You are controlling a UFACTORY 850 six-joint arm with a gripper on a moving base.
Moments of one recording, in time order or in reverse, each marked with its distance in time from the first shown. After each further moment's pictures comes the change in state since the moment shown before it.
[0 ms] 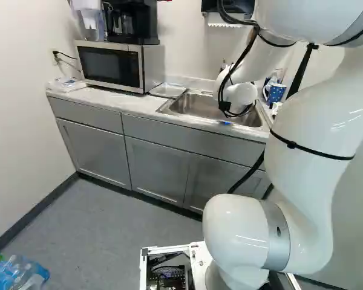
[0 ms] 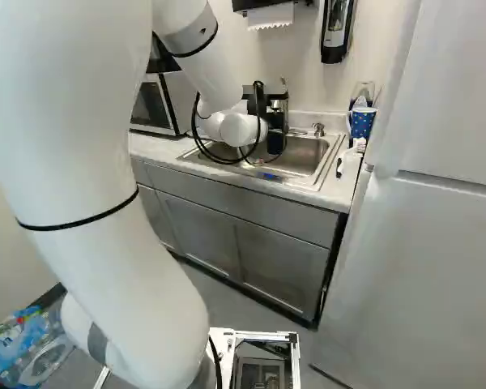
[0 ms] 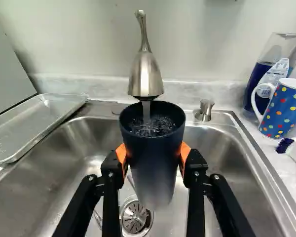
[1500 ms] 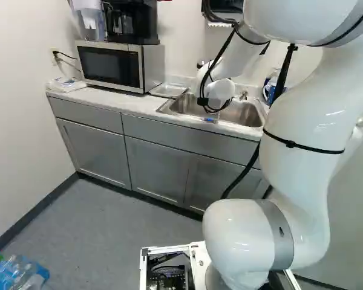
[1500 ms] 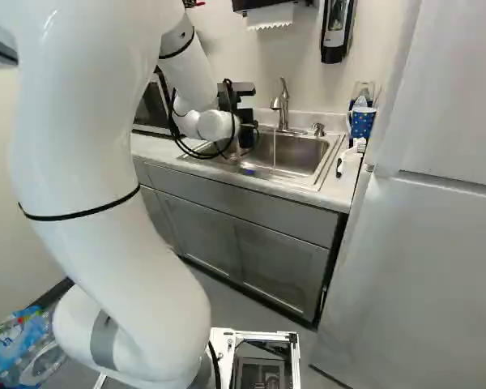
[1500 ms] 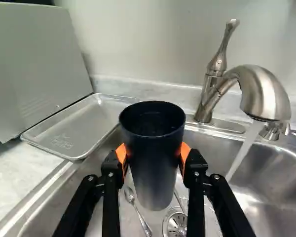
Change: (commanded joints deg) arm 11.5 -2.7 -4.4 0.0 0.0 0.0
